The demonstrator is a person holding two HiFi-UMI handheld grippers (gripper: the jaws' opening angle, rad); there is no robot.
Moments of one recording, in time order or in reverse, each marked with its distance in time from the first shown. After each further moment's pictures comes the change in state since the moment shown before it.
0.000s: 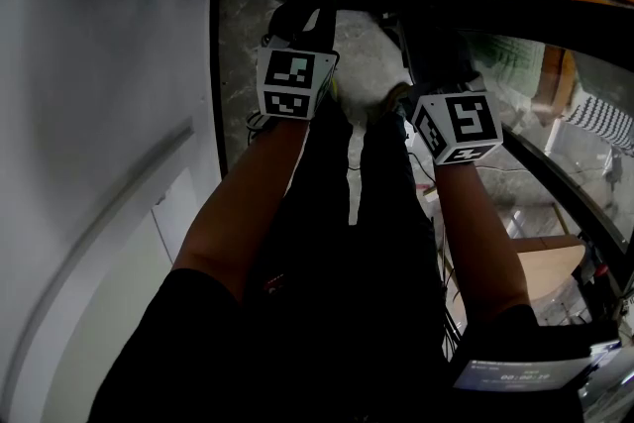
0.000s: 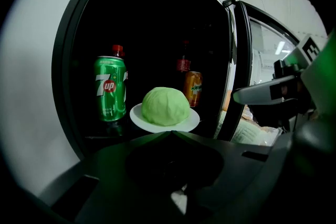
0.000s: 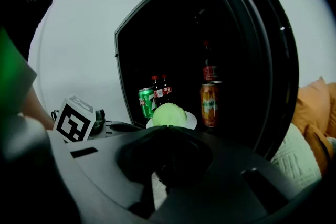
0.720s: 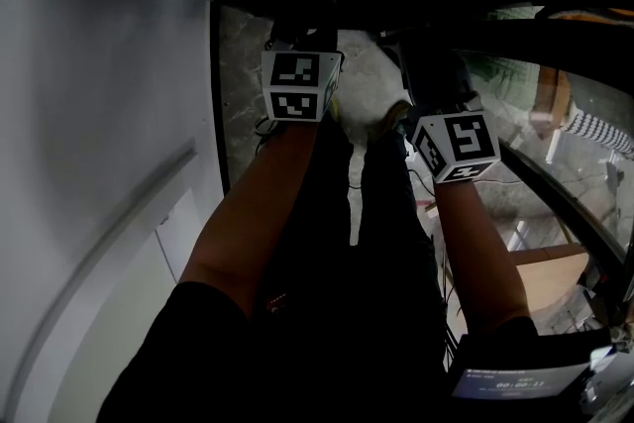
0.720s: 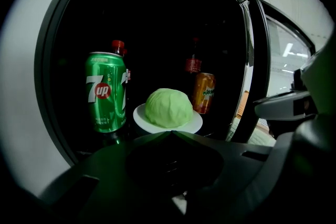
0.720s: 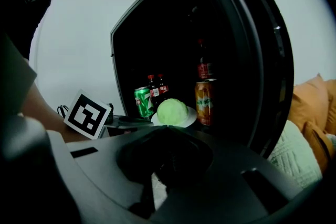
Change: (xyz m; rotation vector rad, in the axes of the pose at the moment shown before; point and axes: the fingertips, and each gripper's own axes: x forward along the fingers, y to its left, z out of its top) left arm 0.028 0.012 0.022 -0.046 0.001 0.049; right arm 0.001 -0.012 -0.003 0.021 0.004 -0.015
